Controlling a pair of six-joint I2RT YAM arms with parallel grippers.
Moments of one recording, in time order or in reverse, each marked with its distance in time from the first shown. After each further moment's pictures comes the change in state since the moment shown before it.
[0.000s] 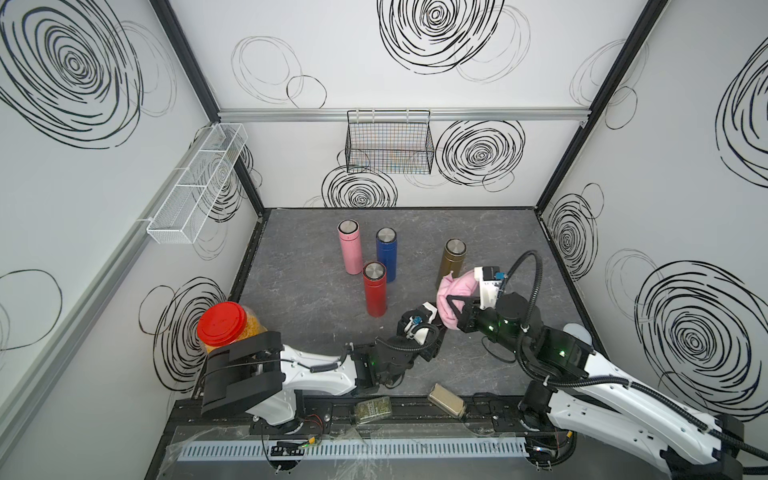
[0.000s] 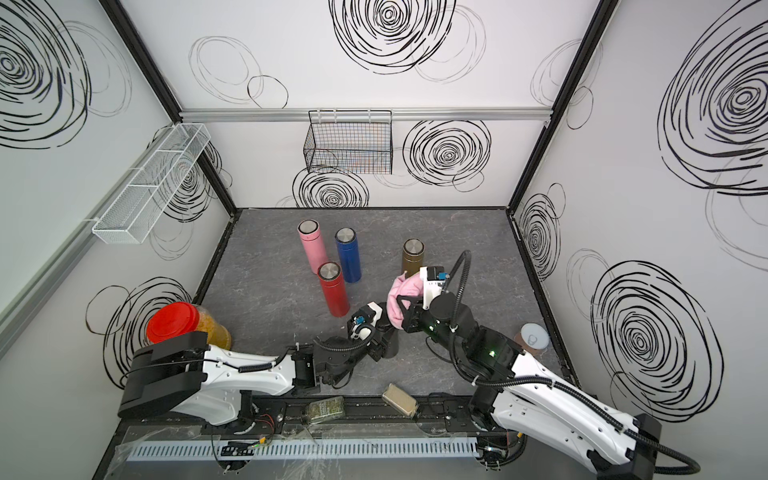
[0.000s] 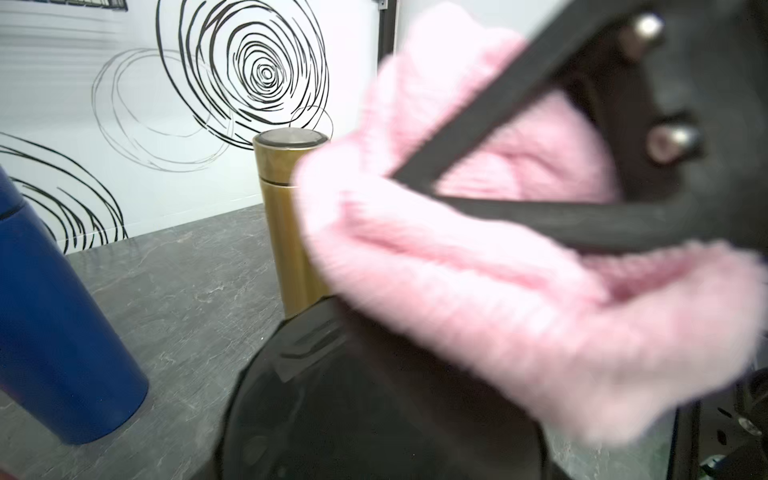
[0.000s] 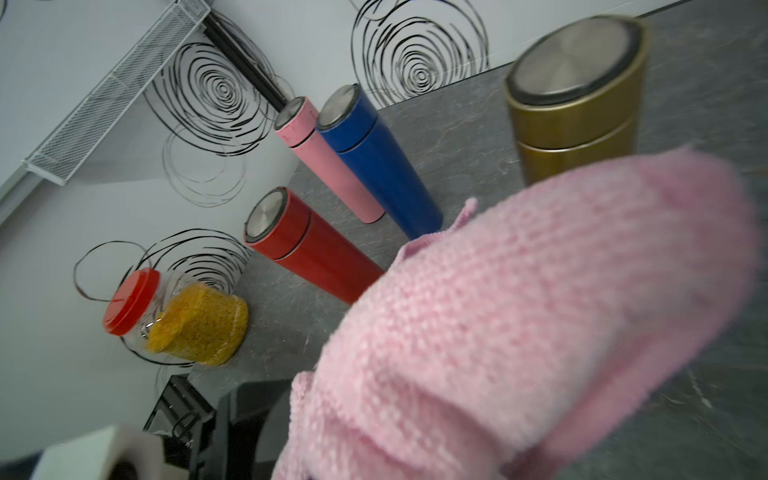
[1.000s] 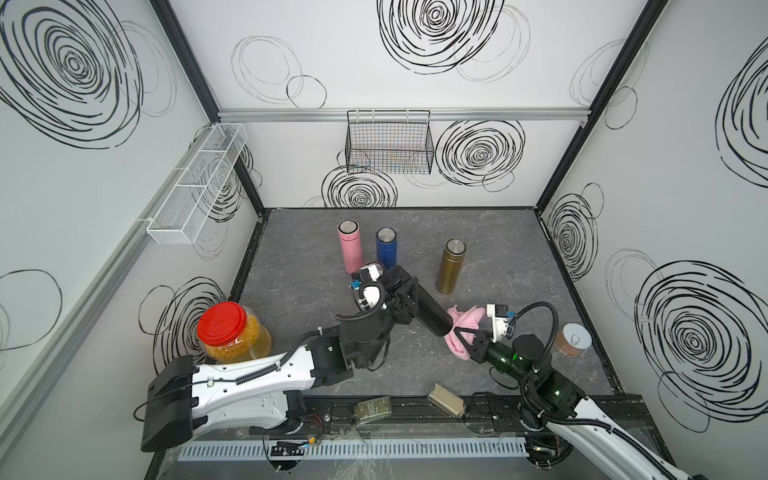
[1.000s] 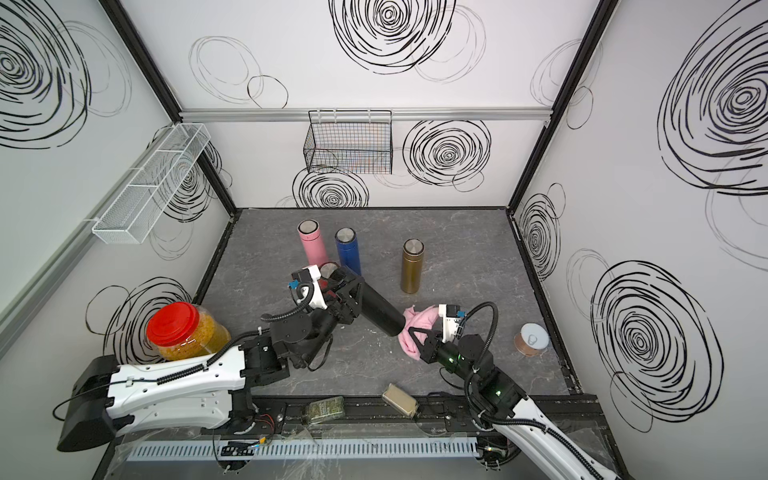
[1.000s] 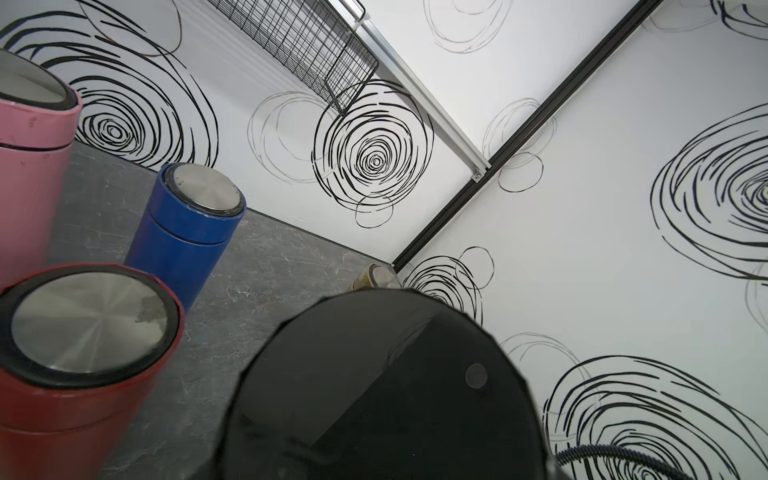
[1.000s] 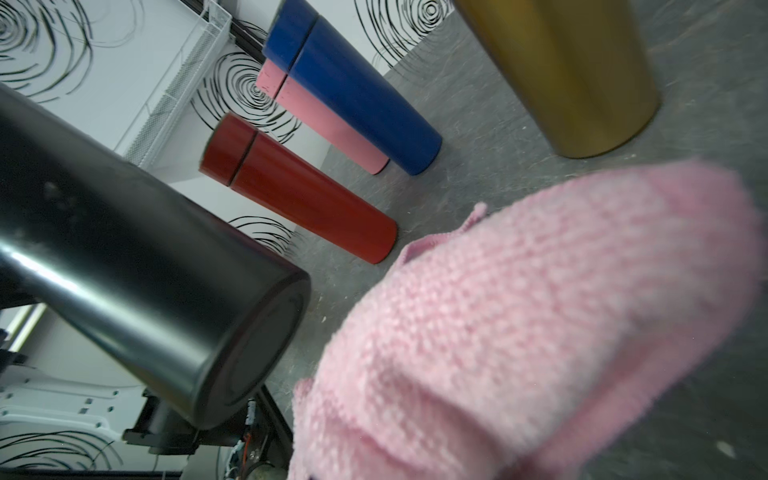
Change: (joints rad) left arm 0.098 -0.380 0.125 -0.390 -0.162 -0.605; right arm -0.206 -0.442 -0.628 0.389 -0.425 0.161
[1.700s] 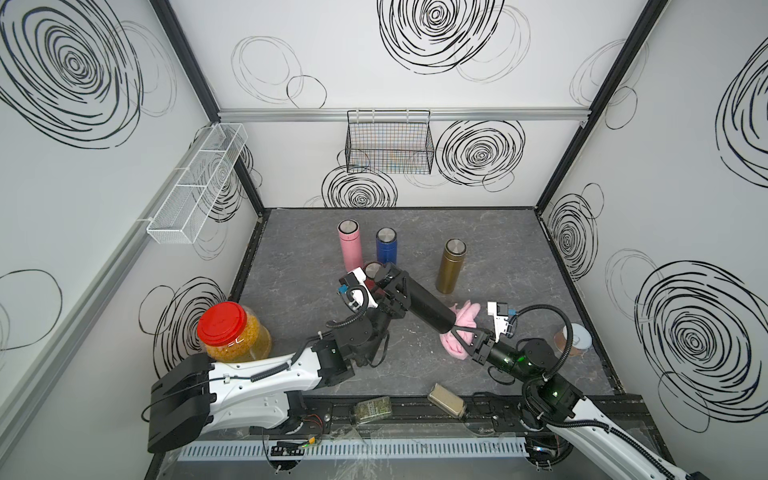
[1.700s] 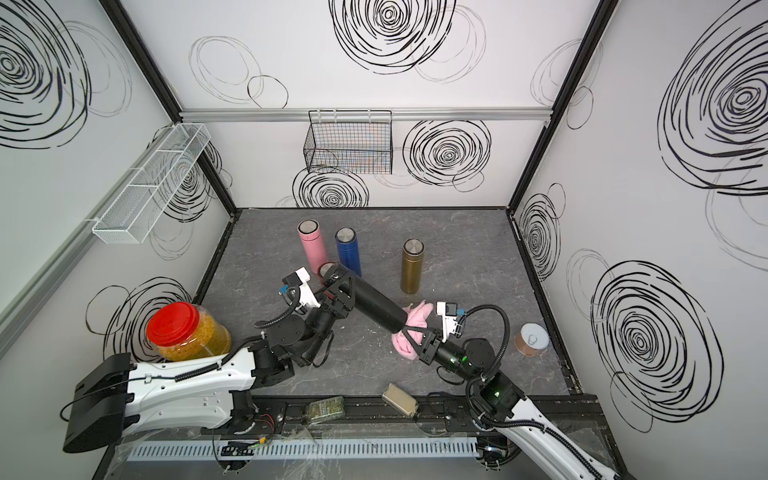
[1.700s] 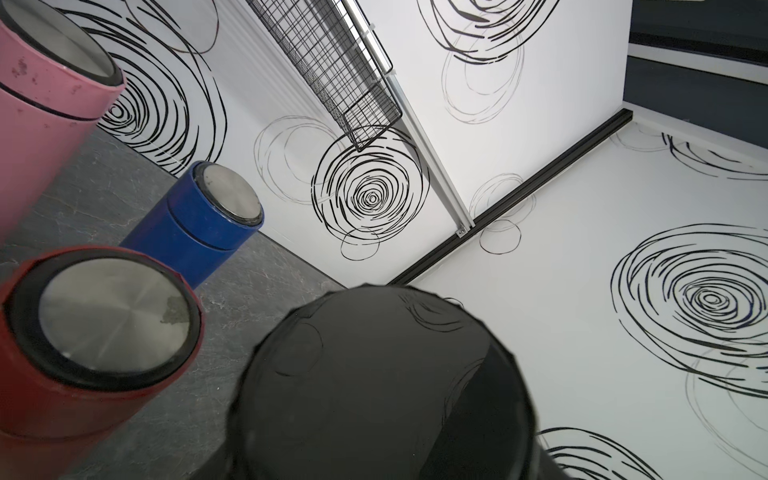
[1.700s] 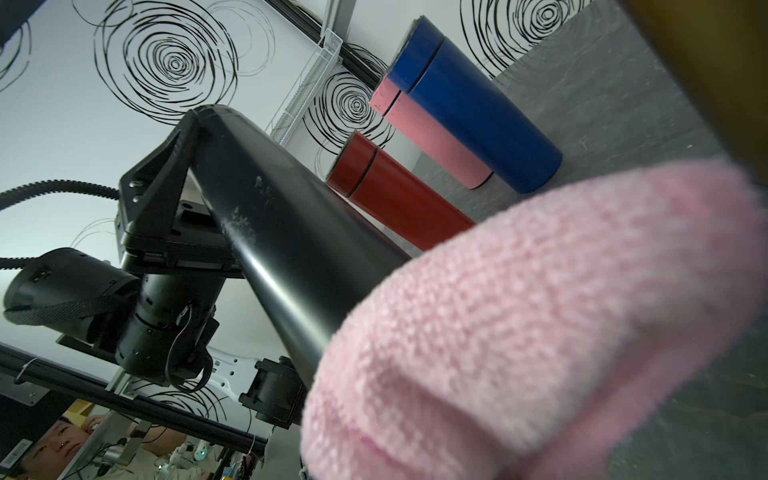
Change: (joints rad) left arm 0.045 0.049 -0.115 0.291 0.002 -0.109; right arm 0.020 -0.019 -0.013 0.164 -0.107 0.044
